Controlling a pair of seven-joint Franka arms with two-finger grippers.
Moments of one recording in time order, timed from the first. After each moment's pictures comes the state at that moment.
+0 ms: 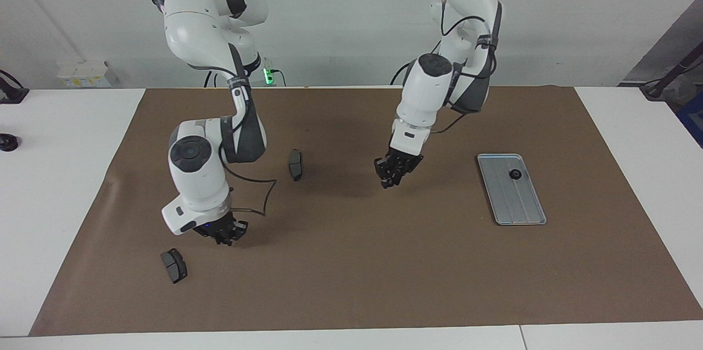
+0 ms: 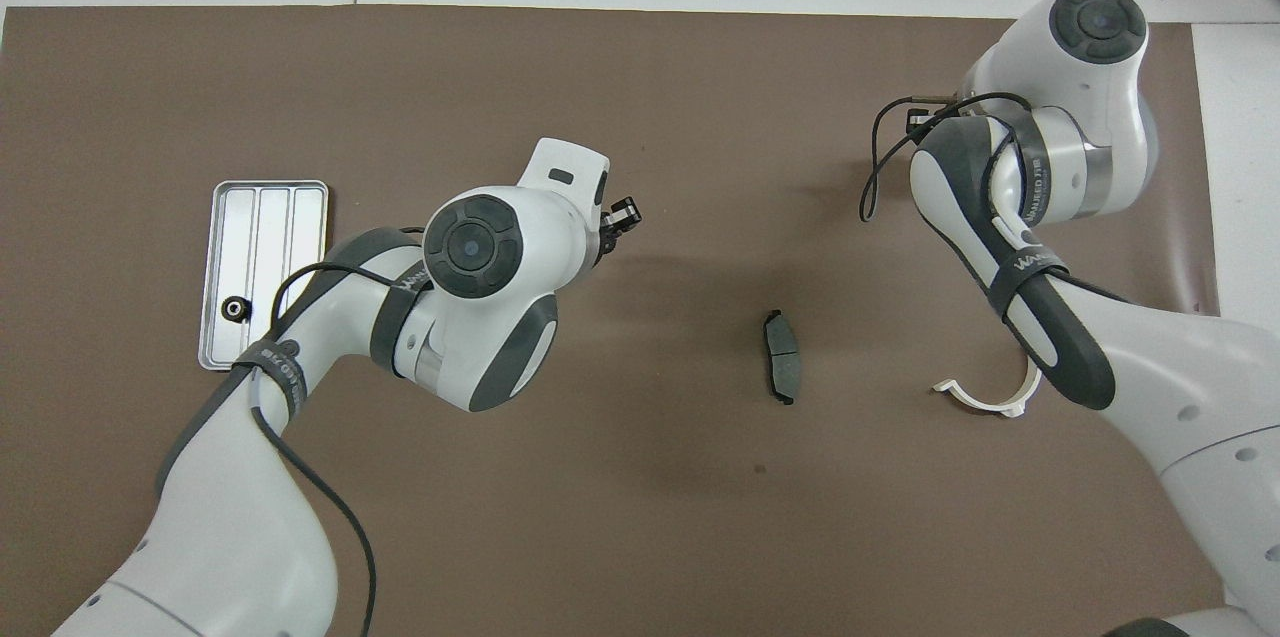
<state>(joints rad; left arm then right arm) -0.48 0.40 -0.14 -1.83 -0.03 2.56 -0.95 0.04 0.63 -0.01 -1.43 -0.13 2.12 0.28</state>
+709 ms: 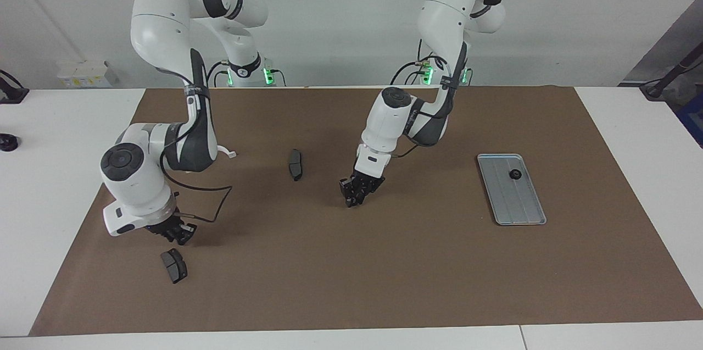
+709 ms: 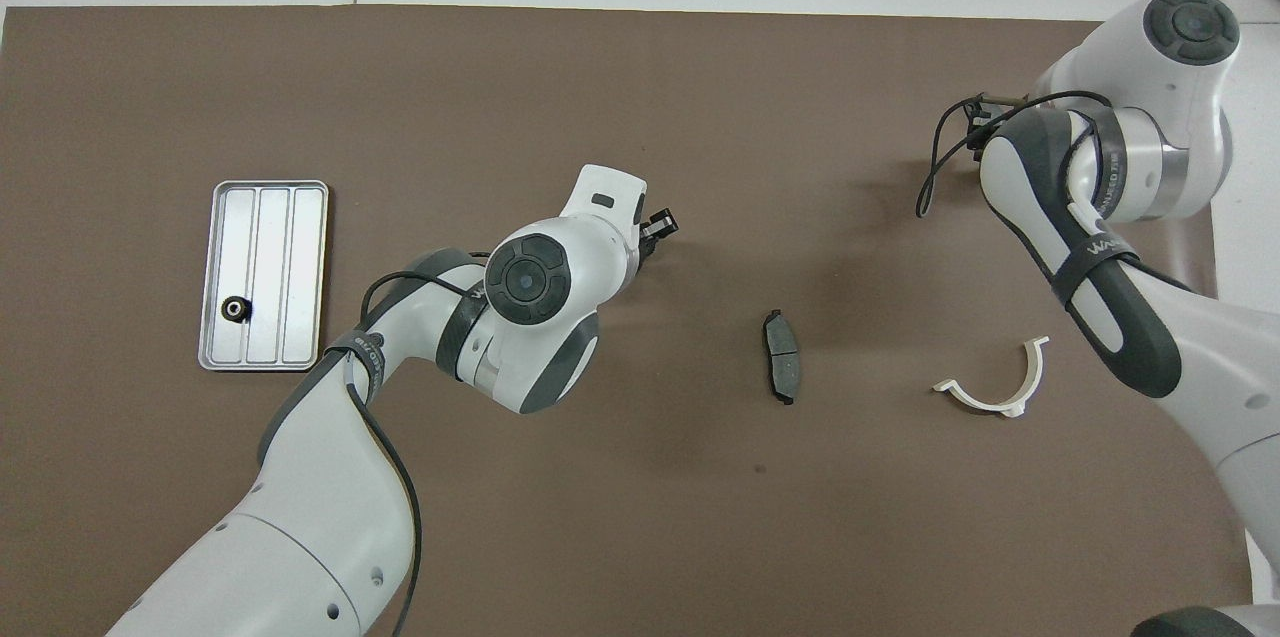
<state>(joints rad) -0.52 0.51 -0.14 -1.83 -0.04 2.75 -1.01 -0.04 0.63 0.00 -1.45 -0.10 2.12 0.25</state>
